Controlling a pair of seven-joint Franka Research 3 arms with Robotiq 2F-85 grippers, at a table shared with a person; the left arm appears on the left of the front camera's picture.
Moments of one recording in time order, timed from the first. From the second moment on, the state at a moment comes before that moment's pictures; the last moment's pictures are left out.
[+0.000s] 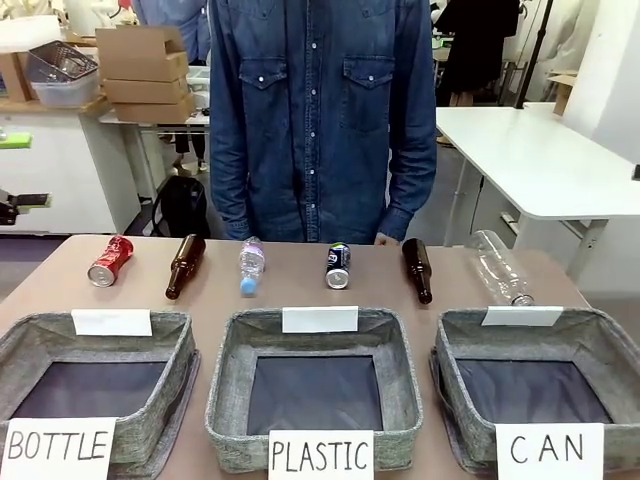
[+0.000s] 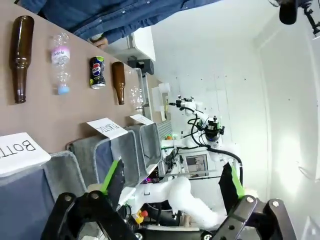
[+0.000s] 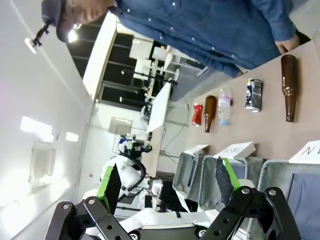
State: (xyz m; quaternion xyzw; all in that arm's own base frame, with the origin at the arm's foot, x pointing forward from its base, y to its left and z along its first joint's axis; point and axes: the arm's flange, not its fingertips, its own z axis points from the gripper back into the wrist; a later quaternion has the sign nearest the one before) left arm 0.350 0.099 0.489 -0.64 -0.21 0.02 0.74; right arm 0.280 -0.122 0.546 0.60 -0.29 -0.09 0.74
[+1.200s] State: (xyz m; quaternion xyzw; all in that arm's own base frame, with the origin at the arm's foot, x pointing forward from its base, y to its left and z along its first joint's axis) left arm 0.342 0.105 0.498 -0.64 -0.21 0.00 0.74; right arm 0.239 -0.166 0.588 0.50 -0.26 0.03 0.82
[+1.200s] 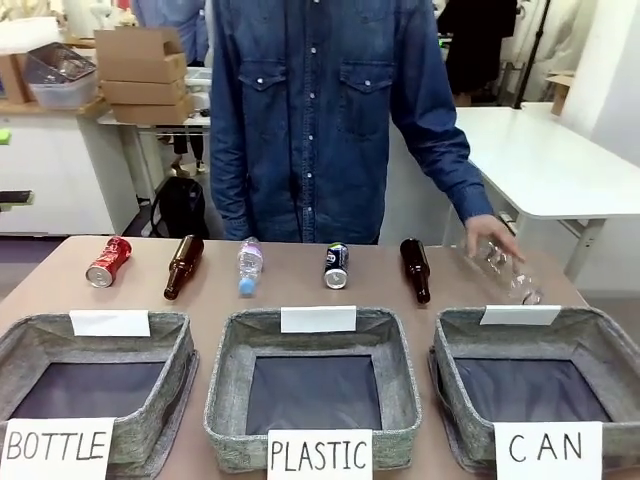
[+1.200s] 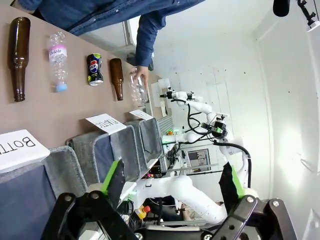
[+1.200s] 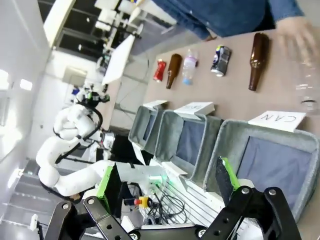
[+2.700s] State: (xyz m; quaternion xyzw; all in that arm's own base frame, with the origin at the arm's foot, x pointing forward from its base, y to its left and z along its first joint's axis) left arm 0.343 0.105 0.497 -0.64 -0.21 0.00 0.74; right arm 0.319 -0.051 0.571 0.43 -0.24 0.09 0.86
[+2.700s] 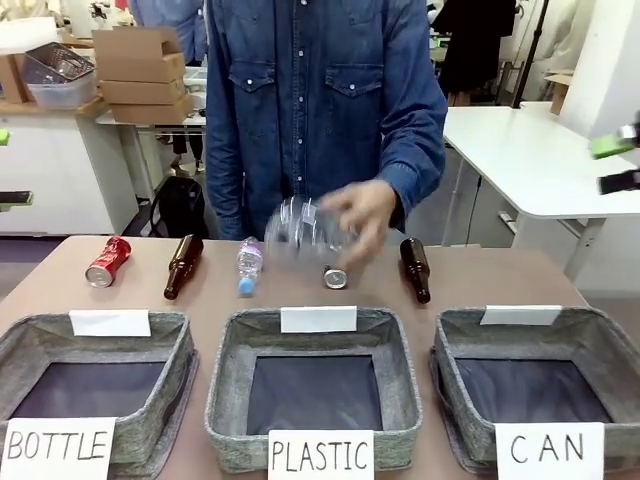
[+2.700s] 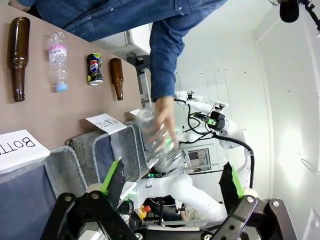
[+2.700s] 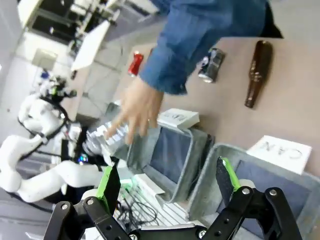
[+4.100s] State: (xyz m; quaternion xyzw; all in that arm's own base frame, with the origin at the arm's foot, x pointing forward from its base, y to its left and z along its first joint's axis) left arm 0.342 0.105 0.498 -0.64 -0.21 0.00 0.74; right arm 0.329 -0.058 0.584 0.40 -0.27 0.10 0.87
